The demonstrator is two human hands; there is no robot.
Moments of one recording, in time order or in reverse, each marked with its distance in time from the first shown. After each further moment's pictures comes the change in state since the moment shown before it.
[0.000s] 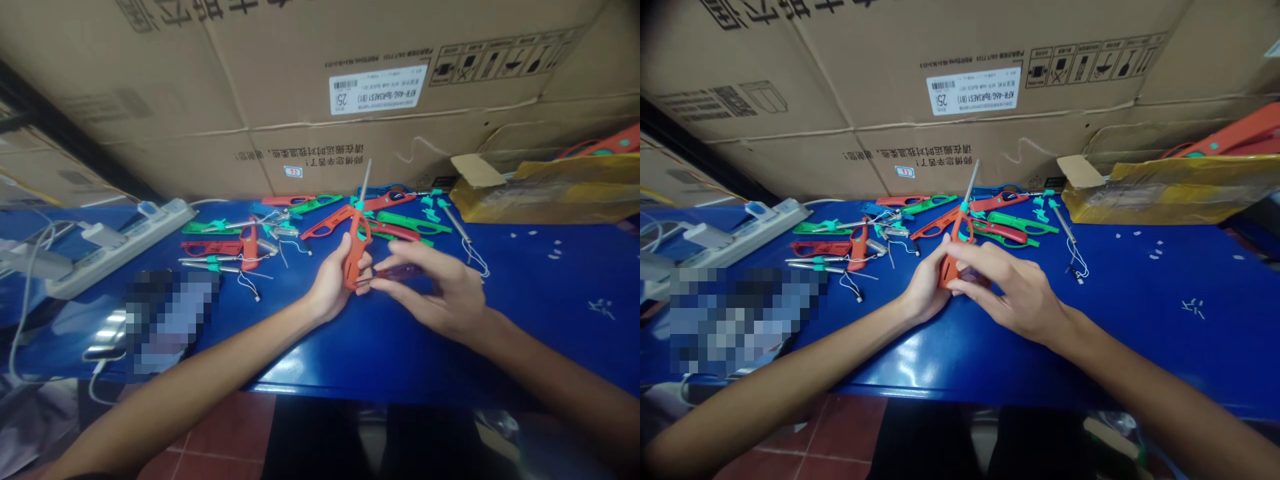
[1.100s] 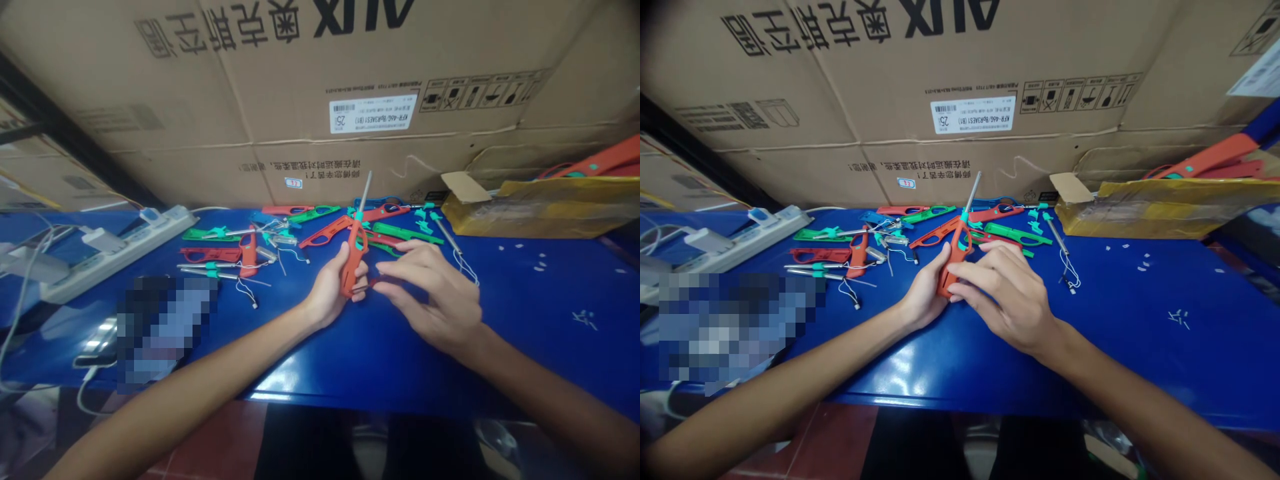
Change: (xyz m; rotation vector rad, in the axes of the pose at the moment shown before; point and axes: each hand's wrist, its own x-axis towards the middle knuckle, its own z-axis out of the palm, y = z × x) left_hand 0.001 0.000 -0.001 0.005 -0.014 -0.011; right_hand 0.007 -0.003 0.000 -0.064 0.145 -0.137
